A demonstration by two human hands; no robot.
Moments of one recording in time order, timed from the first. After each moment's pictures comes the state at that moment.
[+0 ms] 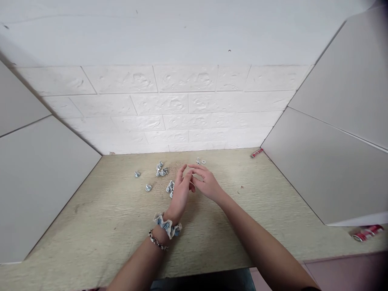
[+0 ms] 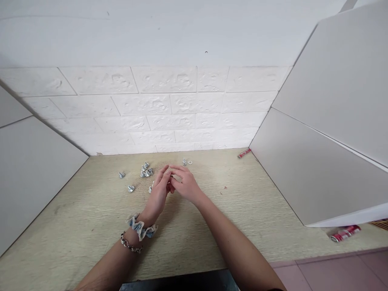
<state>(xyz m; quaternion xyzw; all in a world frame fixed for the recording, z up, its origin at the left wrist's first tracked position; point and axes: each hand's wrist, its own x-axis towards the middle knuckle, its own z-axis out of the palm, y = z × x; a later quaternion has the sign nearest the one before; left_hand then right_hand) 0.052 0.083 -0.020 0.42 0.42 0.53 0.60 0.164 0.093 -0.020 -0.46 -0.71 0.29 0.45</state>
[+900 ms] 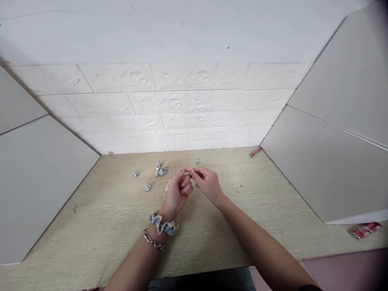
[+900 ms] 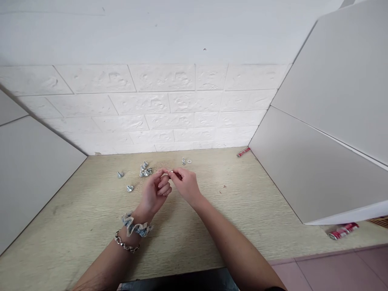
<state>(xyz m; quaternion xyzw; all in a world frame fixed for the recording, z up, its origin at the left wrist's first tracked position) 0.041 0.080 -0.002 0.34 0.28 0.52 0.74 0.158 0.086 -0.019 -0.51 -0.63 0.28 0.52</state>
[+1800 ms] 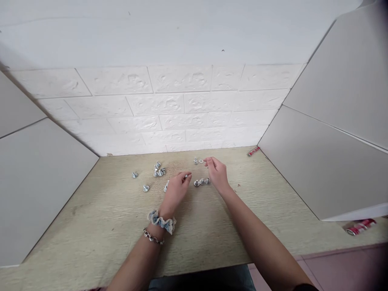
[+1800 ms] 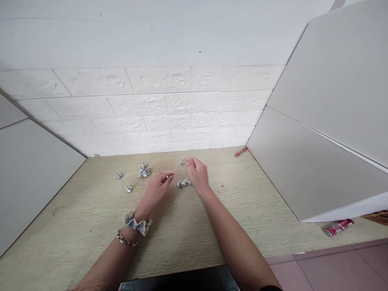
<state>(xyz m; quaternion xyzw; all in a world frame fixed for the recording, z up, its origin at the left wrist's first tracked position) 0.034 0.102 -0.029 0.74 0.51 0.35 0.26 0.197 0.112 -0.030 -0.58 -0.56 0.20 0.55</state>
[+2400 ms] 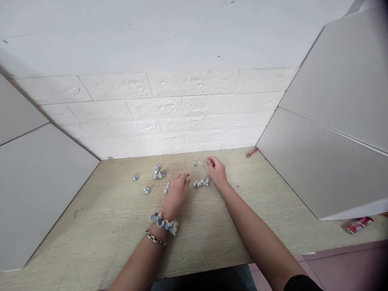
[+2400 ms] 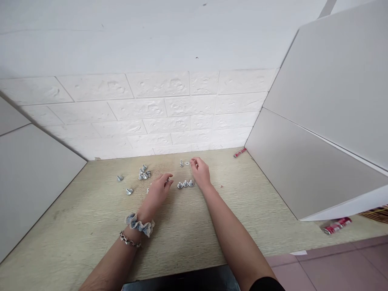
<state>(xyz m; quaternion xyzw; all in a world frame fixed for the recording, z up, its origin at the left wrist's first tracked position) 0.032 0.103 -0.038 0.79 0.50 0.31 0.18 0.217 0.142 -0.063 -0.59 -0.58 0.16 0.54</state>
